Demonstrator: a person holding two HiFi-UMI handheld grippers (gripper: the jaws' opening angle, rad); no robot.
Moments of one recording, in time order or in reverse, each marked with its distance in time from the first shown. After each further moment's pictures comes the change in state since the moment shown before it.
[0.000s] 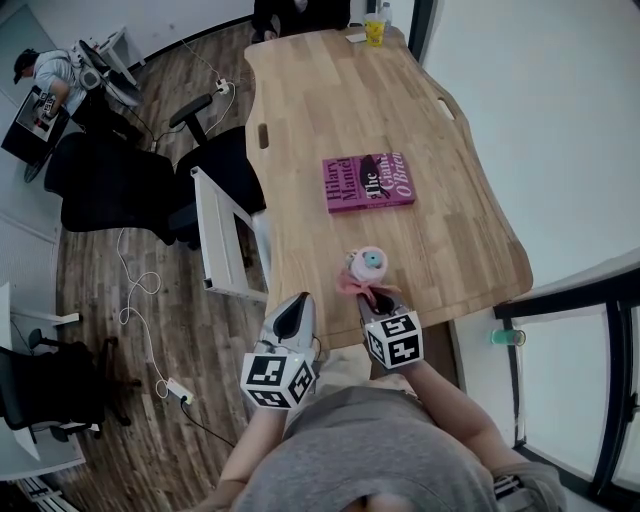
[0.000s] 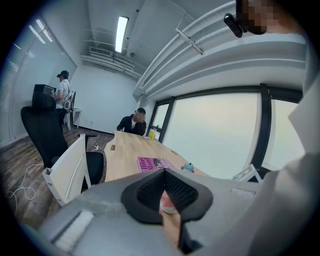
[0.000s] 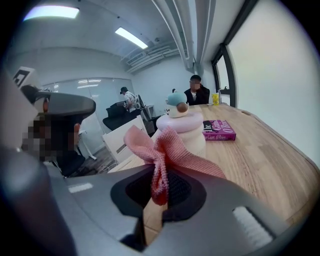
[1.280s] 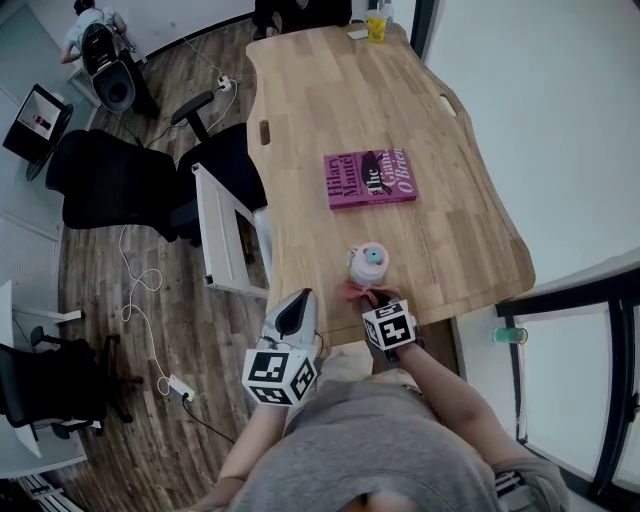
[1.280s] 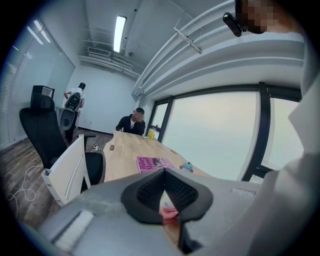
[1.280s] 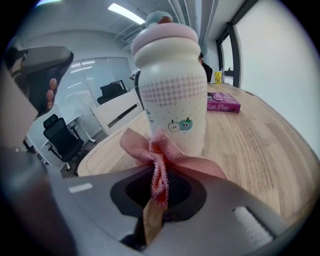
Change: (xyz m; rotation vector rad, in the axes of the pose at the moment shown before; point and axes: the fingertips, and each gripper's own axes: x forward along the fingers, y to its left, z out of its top) left arm 0.001 -0.003 -0.001 0.013 0.007 -0.005; right arm 0.041 -0.025 -0.076 -0.011 0.250 -0.023
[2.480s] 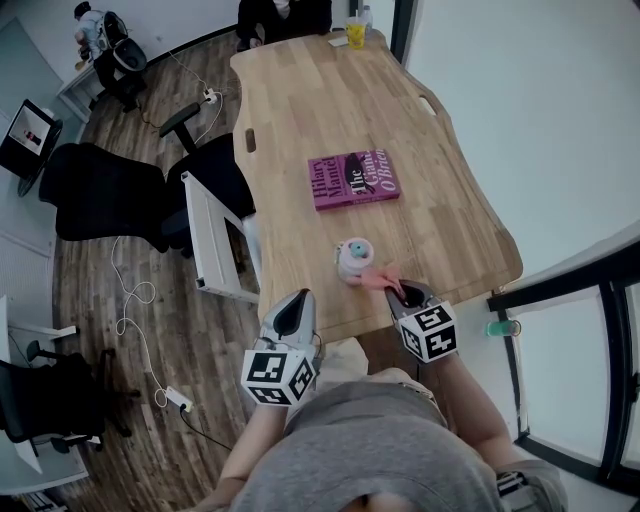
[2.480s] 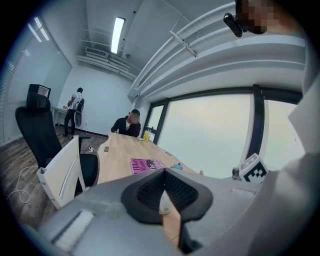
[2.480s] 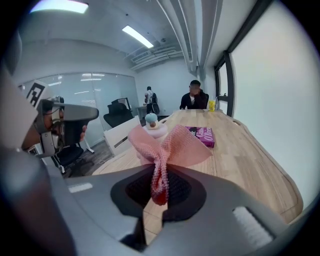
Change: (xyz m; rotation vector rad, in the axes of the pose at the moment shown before) left arm -0.007 -0.022 0.000 0.009 -0.026 -0.049; right arm -0.128 -0.027 0.049 -0.073 -0.242 -0.022
